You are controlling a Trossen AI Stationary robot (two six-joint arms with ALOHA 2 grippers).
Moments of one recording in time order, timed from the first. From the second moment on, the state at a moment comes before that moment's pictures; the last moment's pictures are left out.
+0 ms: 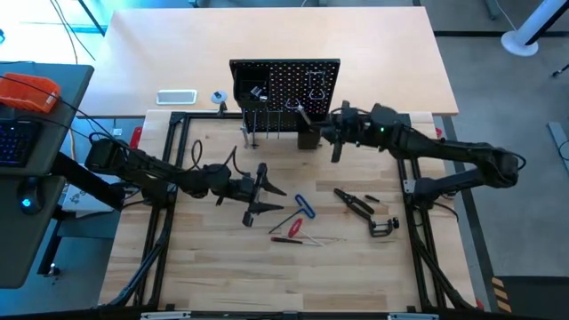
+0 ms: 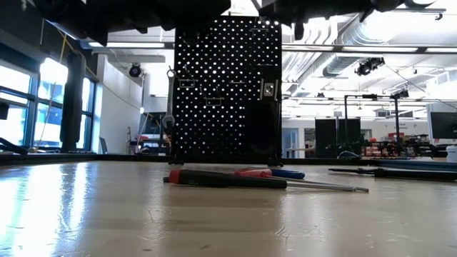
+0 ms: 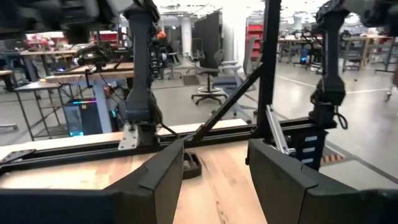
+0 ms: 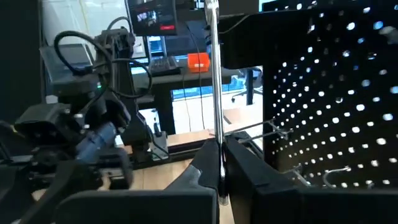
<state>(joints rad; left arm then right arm) -0.10 1.44 0.61 0.87 0.11 0.04 -0.33 1.19 0.89 0.29 -0.12 0.06</state>
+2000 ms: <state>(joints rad) -0.10 1.44 0.61 0.88 0.10 0.05 -0.61 1.21 0.89 0.28 -0.37 0.10</state>
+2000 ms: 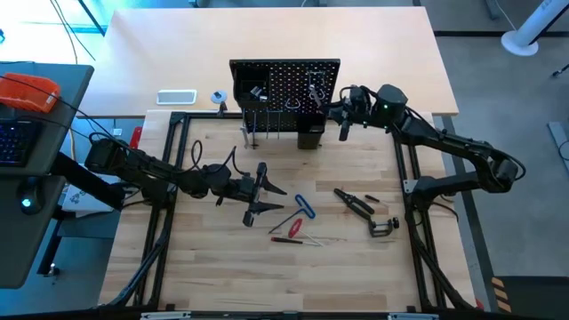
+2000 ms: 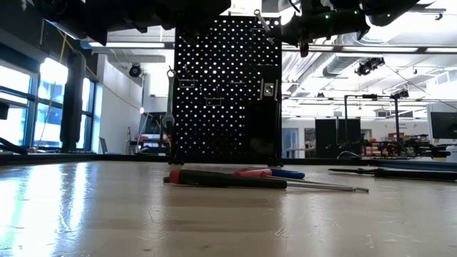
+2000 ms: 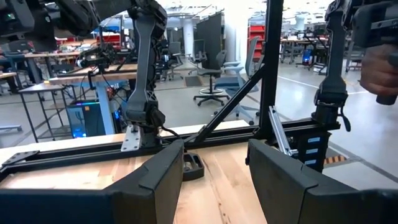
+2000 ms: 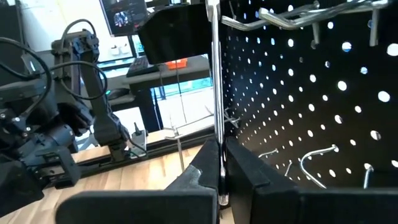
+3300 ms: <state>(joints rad) -0.10 1.44 0.62 0.89 0.09 0.04 -0.66 1.29 0.89 0.33 -0.40 0.14</state>
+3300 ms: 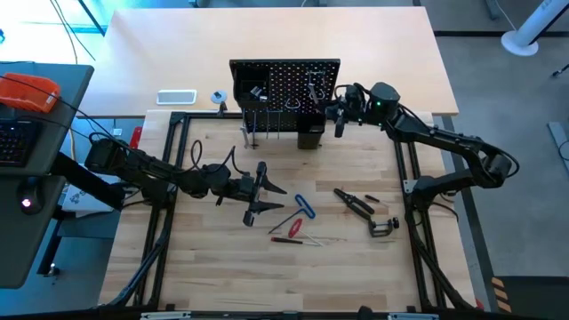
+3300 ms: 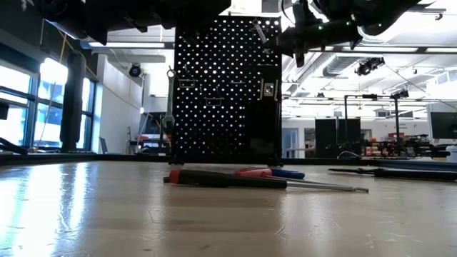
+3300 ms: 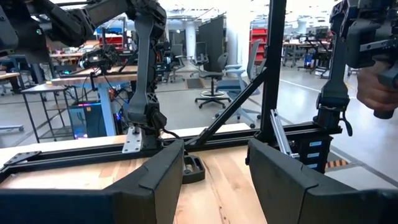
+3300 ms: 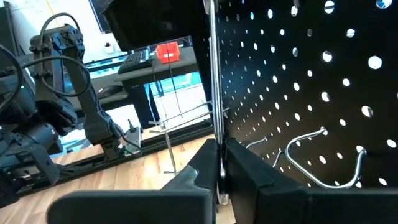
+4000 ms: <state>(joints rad) -0.10 1.44 0.62 0.87 0.09 0.03 -0.65 1.29 0.89 0.19 -0.41 0.14</state>
